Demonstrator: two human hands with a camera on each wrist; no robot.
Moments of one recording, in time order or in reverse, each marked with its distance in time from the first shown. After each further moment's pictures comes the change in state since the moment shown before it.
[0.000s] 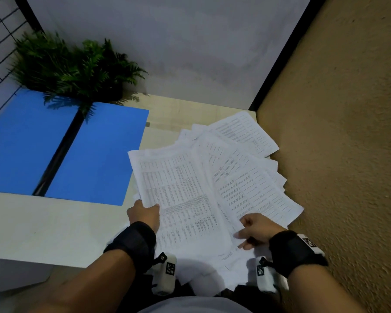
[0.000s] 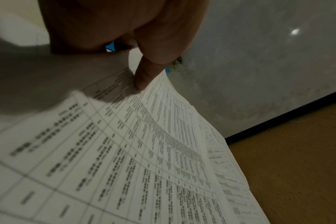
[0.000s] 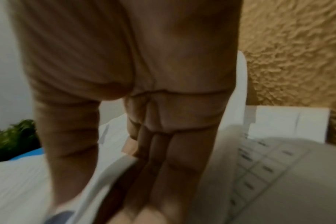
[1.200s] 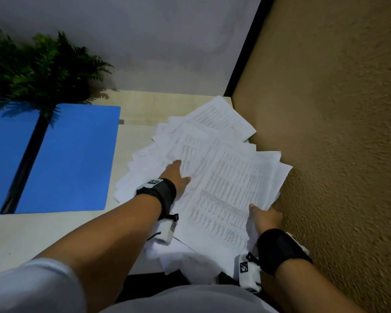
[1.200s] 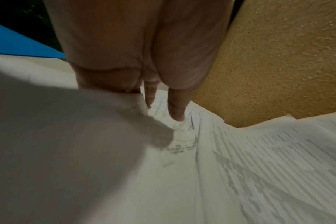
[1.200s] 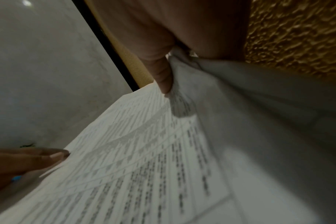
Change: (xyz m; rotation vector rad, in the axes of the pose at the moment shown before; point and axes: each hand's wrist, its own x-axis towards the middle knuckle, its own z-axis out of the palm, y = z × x) left_hand -0.014 0.088 0.085 0.743 -0.491 0.472; right_hand 0.002 0.045 0.011 0.789 0.831 0.021
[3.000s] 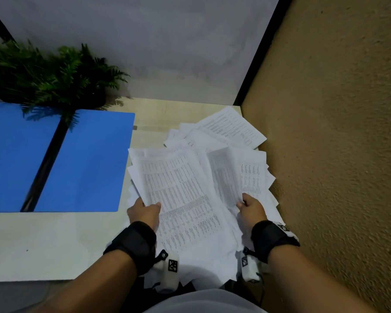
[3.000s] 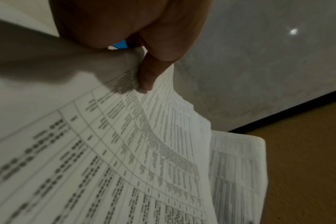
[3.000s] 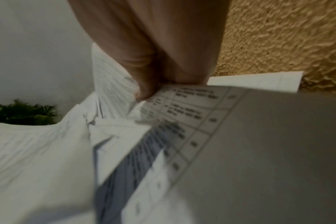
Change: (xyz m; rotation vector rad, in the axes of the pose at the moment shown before) left_hand -0.062 -0.099 0.005 -0.985 0.423 -0.363; right_hand -0.003 -0.007 0.047 -0.370 -0.449 -0.248
